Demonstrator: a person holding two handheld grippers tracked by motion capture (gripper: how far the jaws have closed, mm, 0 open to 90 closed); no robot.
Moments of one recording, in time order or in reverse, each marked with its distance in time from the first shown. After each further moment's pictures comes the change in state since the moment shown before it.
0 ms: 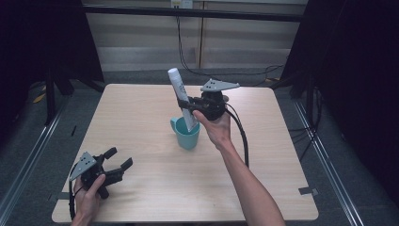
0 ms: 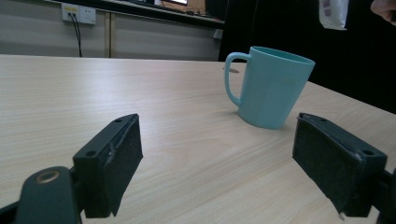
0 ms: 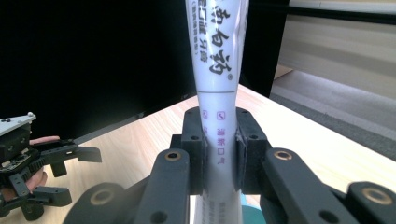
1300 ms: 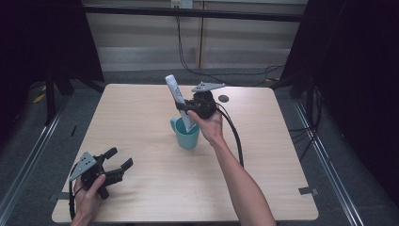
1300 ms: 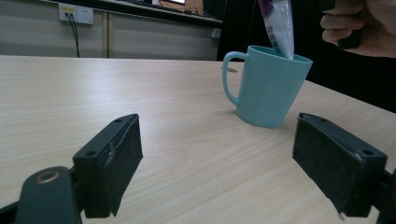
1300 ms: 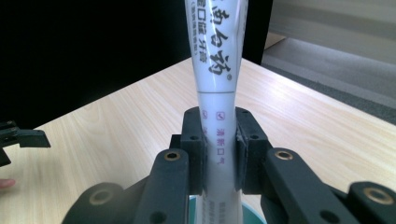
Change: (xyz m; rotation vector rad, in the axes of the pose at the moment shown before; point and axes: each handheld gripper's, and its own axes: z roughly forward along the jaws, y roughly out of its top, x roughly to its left) left arm 0.000 0.000 0.000 0.000 -0.014 0.006; right arm -0.030 -0.027 0.047 0.119 -0.048 0.037
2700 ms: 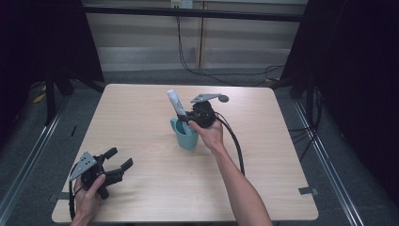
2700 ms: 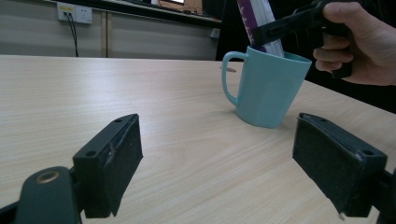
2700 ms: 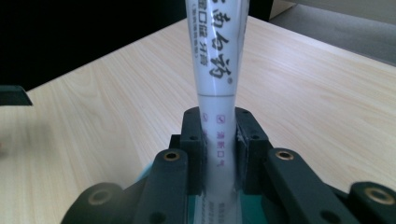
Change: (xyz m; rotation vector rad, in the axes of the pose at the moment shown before) left arm 0.001 0.000 0.000 0.005 -0.003 -0.004; right arm -0.006 -0.037 0.015 0.111 0.004 0.014
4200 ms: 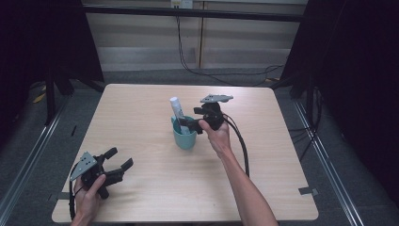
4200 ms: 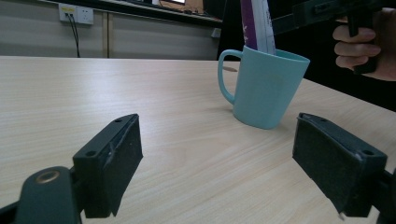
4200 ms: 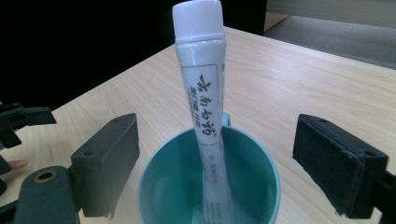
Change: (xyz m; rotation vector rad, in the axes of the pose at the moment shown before) left arm -0.001 0.000 0.000 -0.004 0.005 0.004; right arm 0.003 -0.004 -0.030 -0.084 0.002 0.084
